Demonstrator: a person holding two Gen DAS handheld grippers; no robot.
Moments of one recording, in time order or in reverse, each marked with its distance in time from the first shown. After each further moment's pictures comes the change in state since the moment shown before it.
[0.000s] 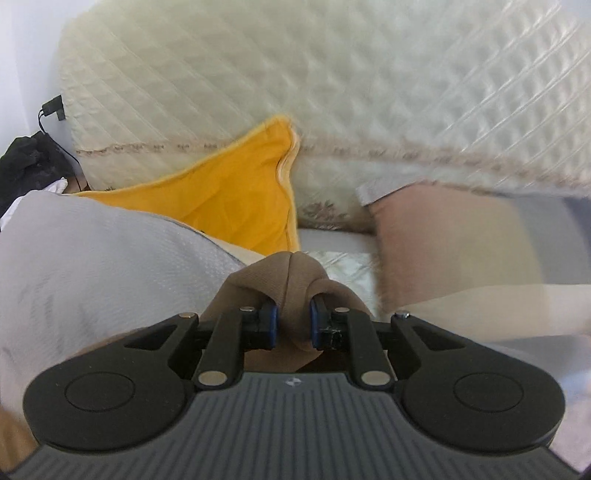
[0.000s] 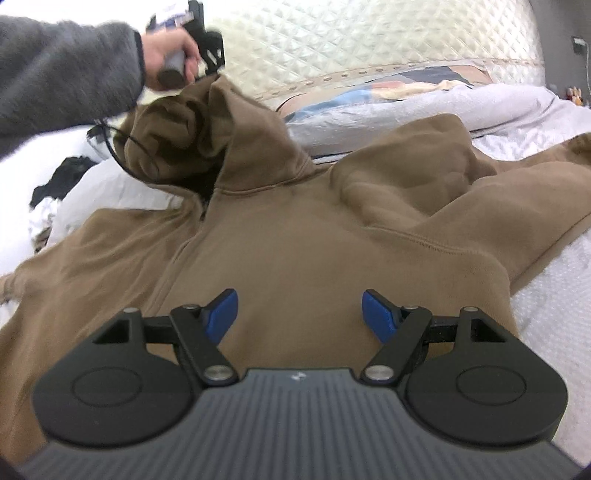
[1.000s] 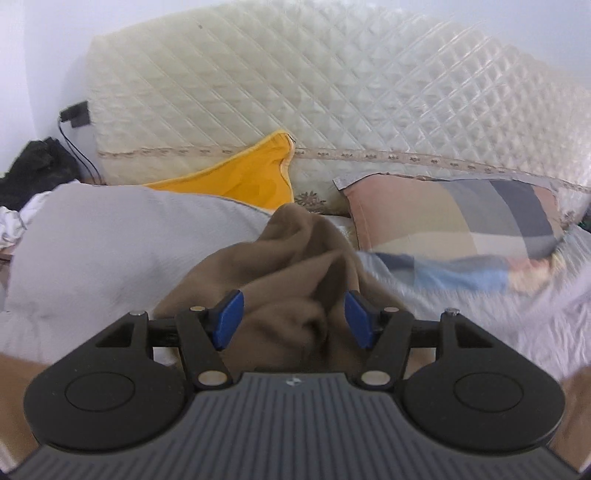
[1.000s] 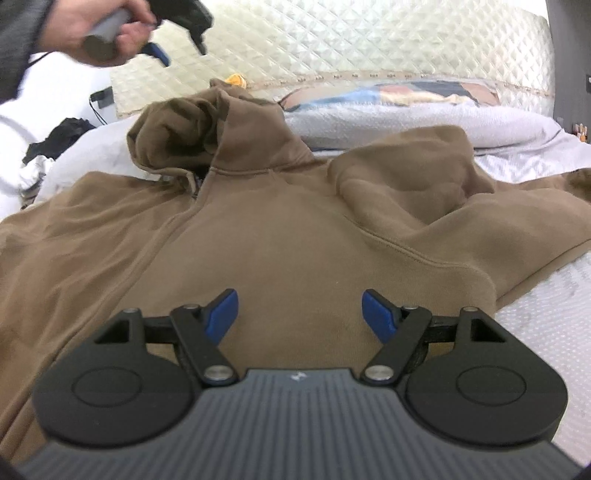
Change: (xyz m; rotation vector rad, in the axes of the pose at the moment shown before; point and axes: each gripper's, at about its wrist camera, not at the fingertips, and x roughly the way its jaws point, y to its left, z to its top) left arm -0.206 0.093 -0.122 0.035 -0.094 -0.140; right arm -0.017 0.000 0.004 -0.119 -0.011 -0.012
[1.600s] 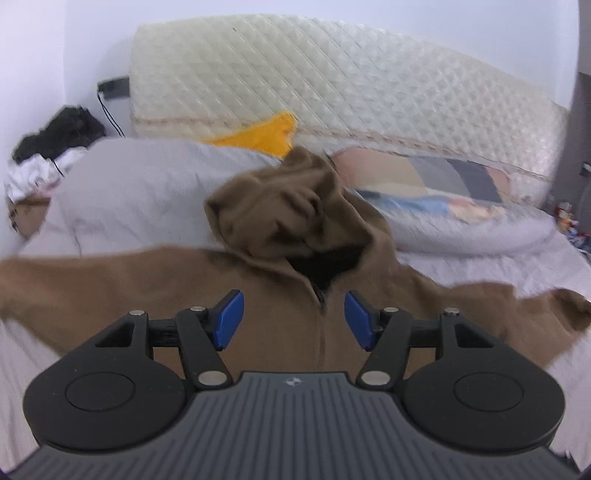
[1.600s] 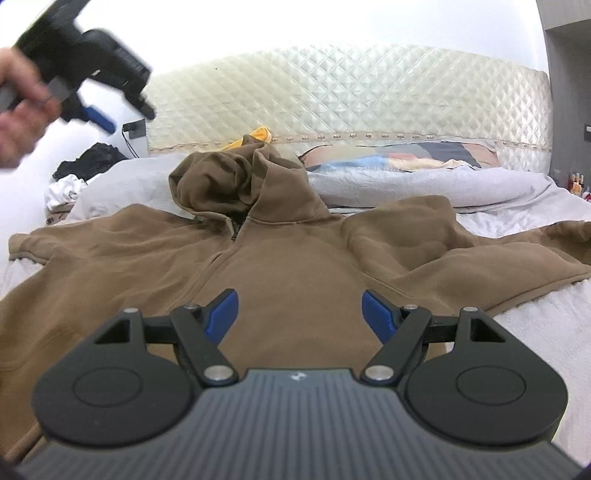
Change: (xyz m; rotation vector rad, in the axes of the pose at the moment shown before) left arm -0.193 0.031 -0.169 -0.059 -0.009 -0.074; right arm -0.090 0.013 -0.001 -0.063 -0.140 0.025
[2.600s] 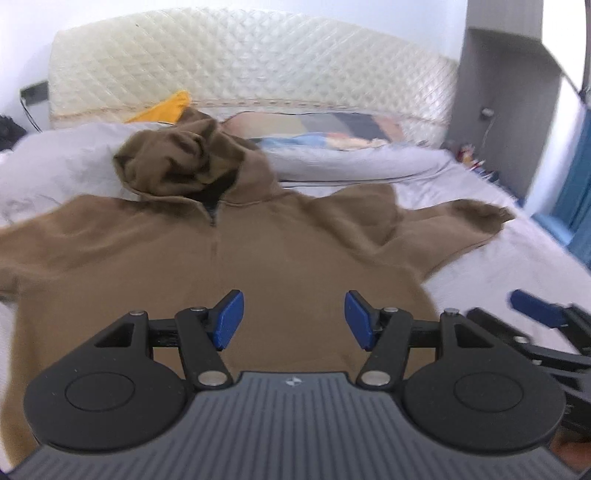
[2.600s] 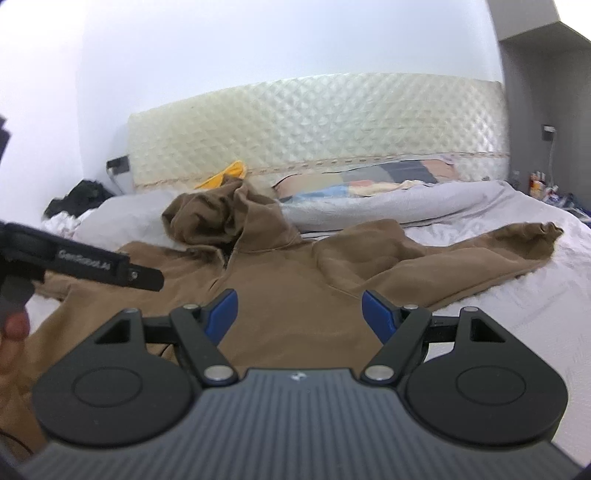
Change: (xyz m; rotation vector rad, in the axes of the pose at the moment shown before) left arm -0.077 -0.051 -0.144 0.154 0.009 -0.294; right arm -0.097 -0.001 0.011 0.085 -0.069 -0.087
